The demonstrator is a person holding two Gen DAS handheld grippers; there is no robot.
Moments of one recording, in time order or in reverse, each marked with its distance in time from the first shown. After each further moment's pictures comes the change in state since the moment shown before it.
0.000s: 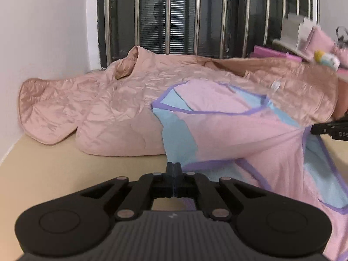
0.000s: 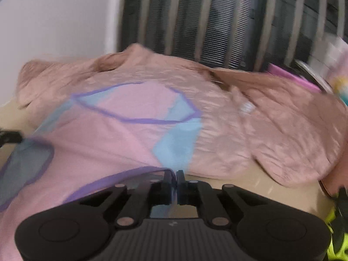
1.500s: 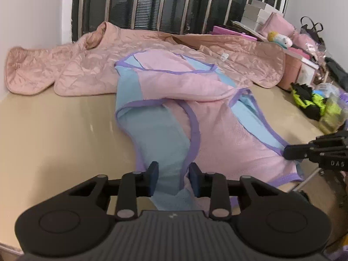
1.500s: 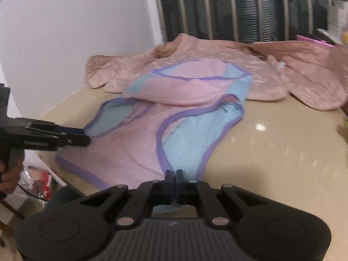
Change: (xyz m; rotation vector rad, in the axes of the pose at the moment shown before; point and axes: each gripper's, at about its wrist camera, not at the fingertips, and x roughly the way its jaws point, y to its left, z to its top) left arm -0.085 -0.017 -0.063 0.000 0.132 -0.234; right arm -0.117 0.036 -0.104 0.025 0.067 0.294
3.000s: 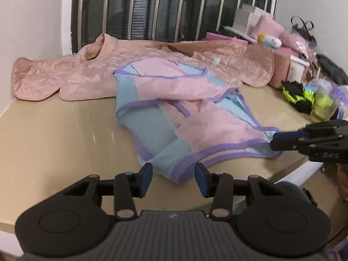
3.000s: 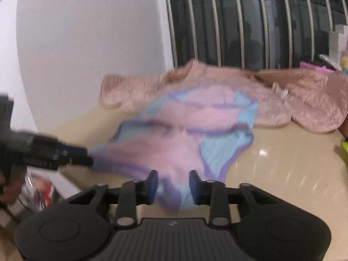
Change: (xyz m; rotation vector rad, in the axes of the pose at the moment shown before) left arm -0.028 -0.019 -0.021 0.076 -0.061 0.027; right arm -0.015 0.034 -0.011 -0.049 -0.111 0.011
